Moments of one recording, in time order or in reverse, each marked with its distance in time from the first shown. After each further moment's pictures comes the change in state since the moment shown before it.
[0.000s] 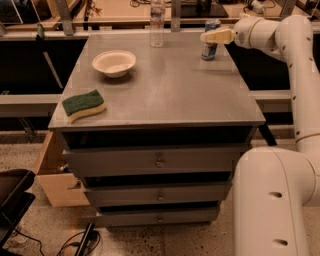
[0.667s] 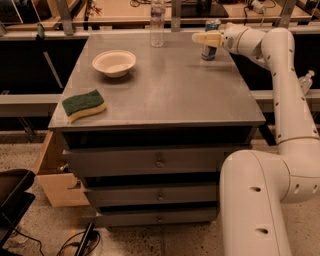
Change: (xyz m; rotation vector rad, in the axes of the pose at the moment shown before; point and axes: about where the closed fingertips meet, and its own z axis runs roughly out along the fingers) arm 0.020 0.013 0.038 -0.037 -0.067 0.166
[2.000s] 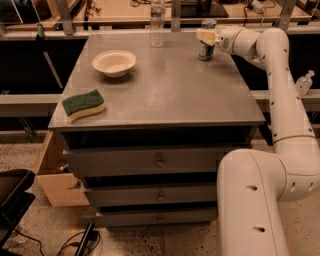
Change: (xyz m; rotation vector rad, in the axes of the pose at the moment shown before) arm 0.006 0.009 0.012 -0.015 0.008 0.002
